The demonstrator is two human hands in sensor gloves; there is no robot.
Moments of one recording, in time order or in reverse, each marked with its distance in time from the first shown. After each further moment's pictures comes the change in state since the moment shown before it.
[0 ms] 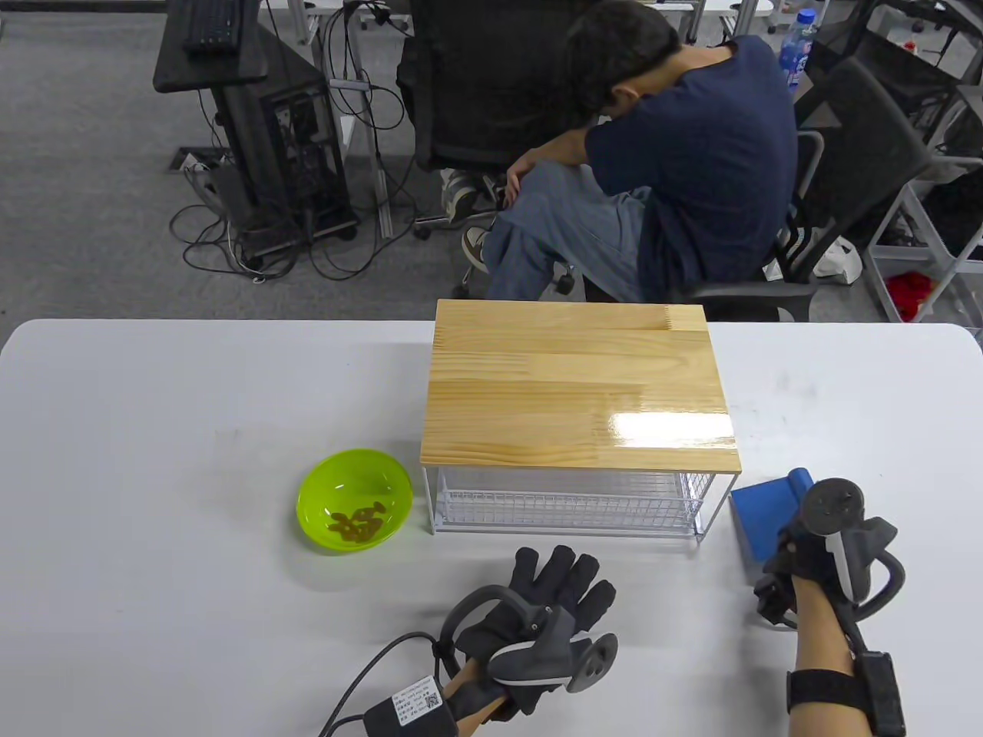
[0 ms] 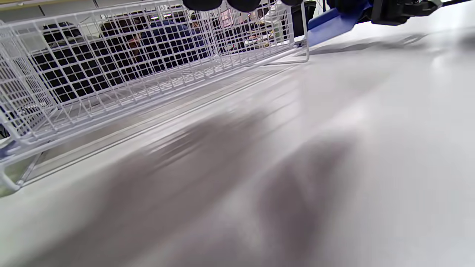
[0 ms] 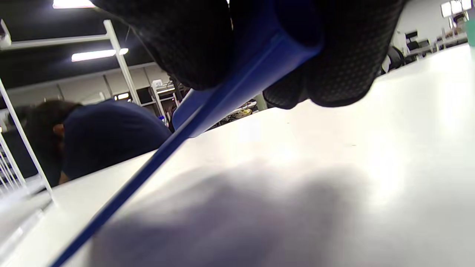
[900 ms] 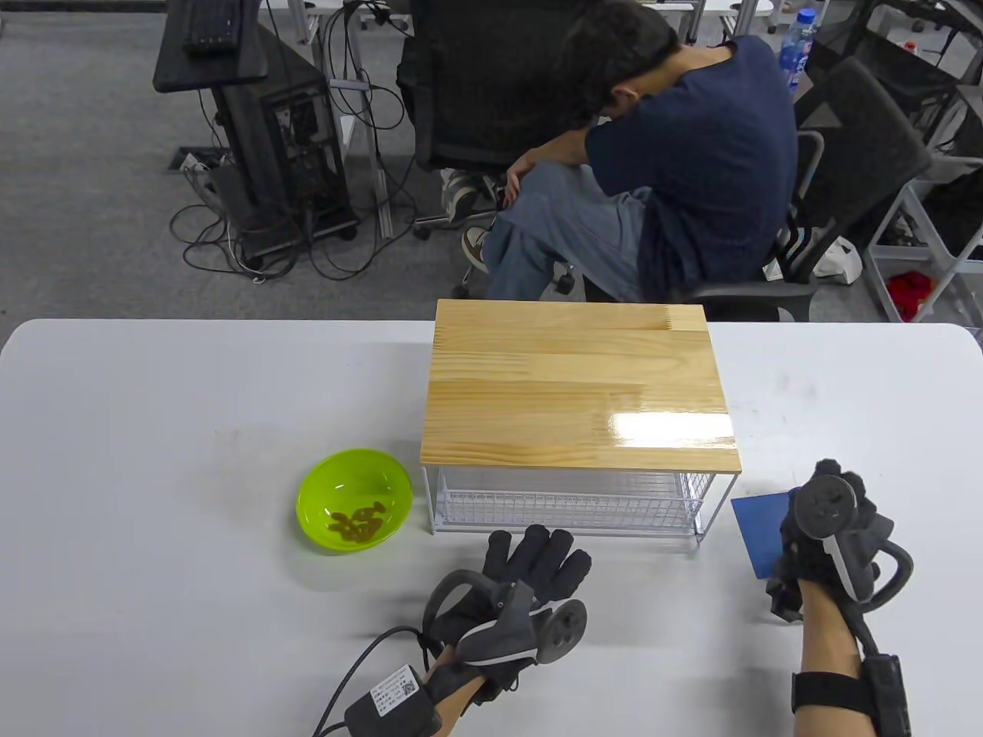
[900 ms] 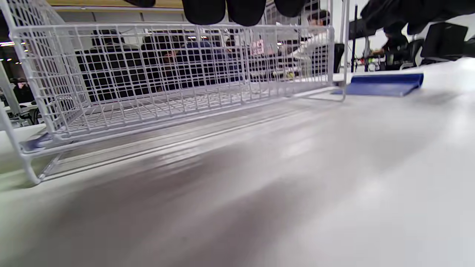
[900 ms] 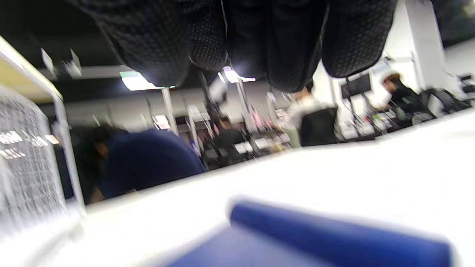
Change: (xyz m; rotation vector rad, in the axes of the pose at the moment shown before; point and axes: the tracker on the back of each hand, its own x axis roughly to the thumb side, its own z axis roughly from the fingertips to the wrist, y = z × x) left_hand -0.039 0.002 0.003 0.142 0.119 0.164; right_hand 0.025 -0.050 0.019 -0.219 -0.236 -0.031
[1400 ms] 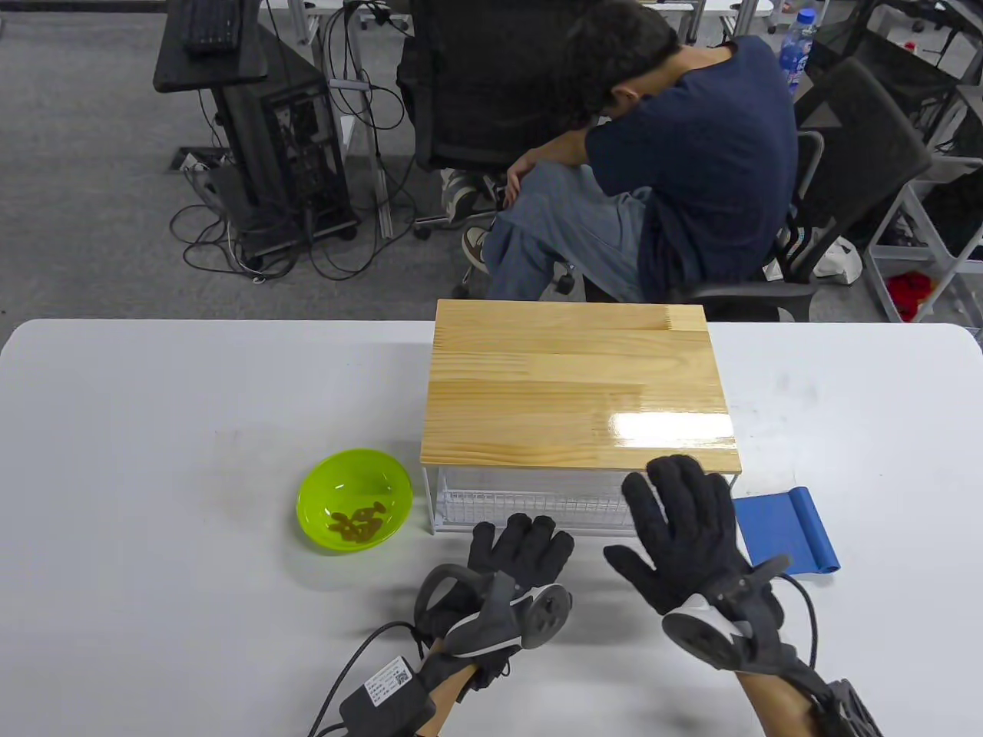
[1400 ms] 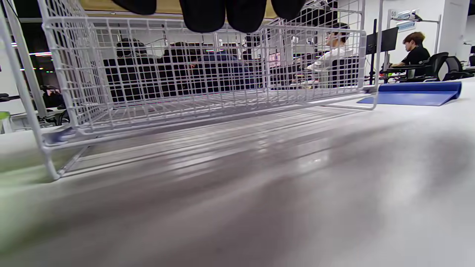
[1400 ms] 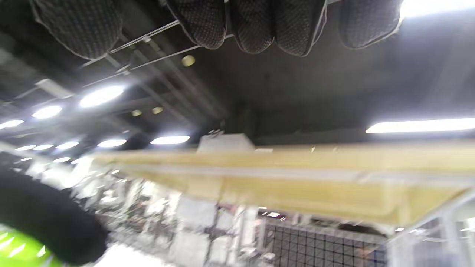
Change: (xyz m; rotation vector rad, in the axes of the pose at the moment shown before) left_hand -0.015 -0.010 -0.004 0.039 0.064 -0.009; right_hand 0.124 -0.039 0.131 -0.156 -1.026 -0.104
